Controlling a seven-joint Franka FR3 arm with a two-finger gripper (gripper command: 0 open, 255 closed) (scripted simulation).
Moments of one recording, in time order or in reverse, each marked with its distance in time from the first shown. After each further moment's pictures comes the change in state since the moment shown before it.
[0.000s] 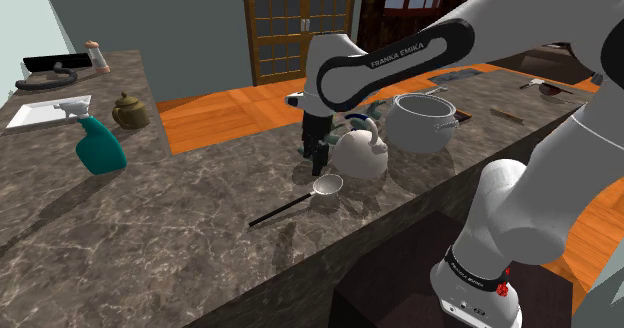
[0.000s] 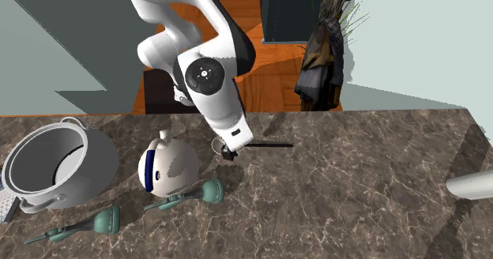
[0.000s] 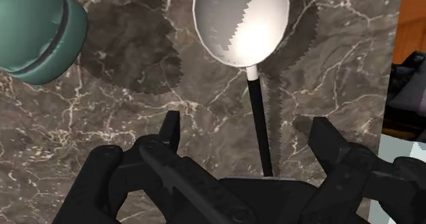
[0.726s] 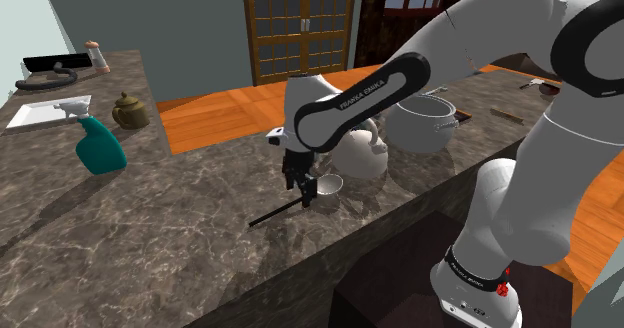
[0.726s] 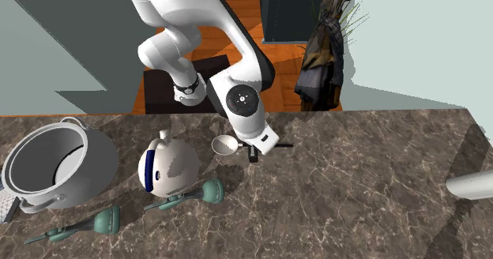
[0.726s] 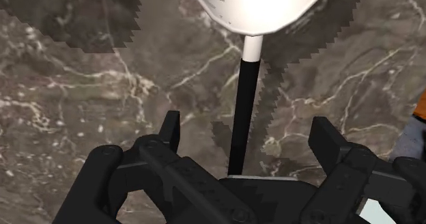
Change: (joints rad) arm 0.082 0.186 0.037 -0.009 0.054 0.148 -0.203
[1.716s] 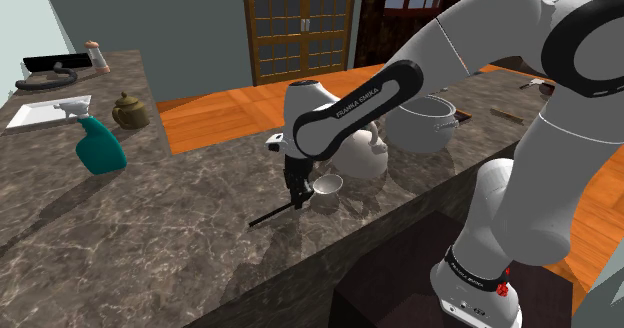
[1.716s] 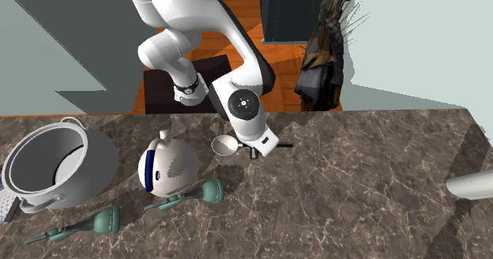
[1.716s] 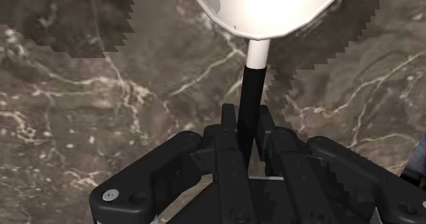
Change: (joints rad) arm 0.004 0.032 0.003 -0.015 0.011 0.049 -0.007
